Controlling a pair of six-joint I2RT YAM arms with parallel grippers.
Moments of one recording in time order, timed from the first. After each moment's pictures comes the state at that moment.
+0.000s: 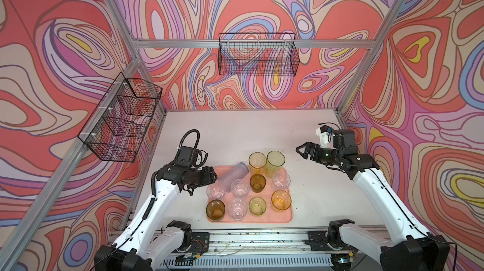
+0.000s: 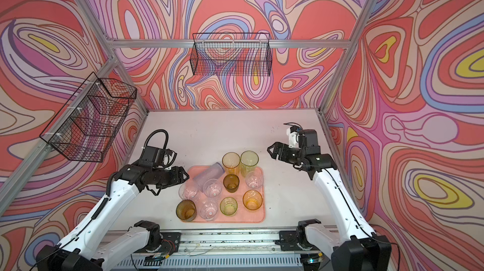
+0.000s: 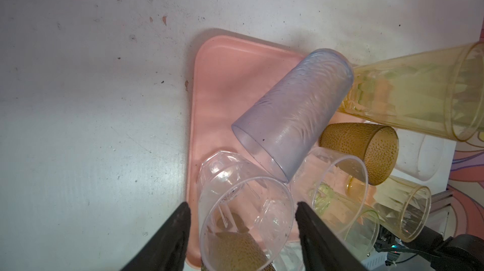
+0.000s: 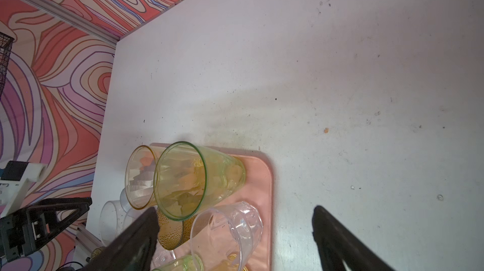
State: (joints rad) left arm -0.22 1.01 0.83 -0.94 0.25 -0.47; right arm 0.10 1.09 0.97 -0.66 -0.40 0.40
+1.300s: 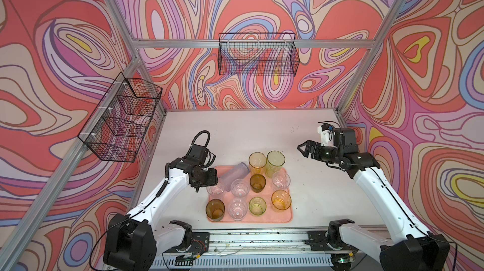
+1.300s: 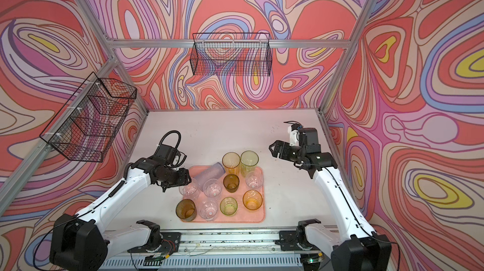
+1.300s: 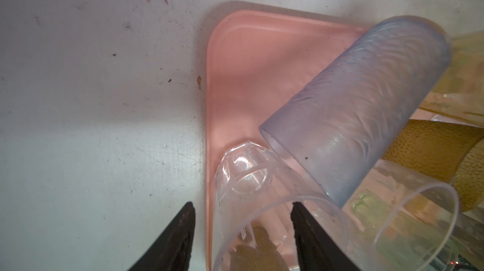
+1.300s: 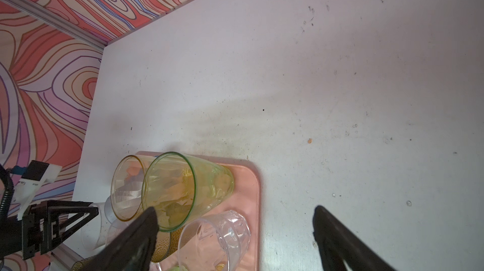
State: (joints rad) left arm -0.28 1.18 0.82 -0.90 0.16 -0.41; right arm 0.10 1.10 1.00 -0.67 -0.34 0.37
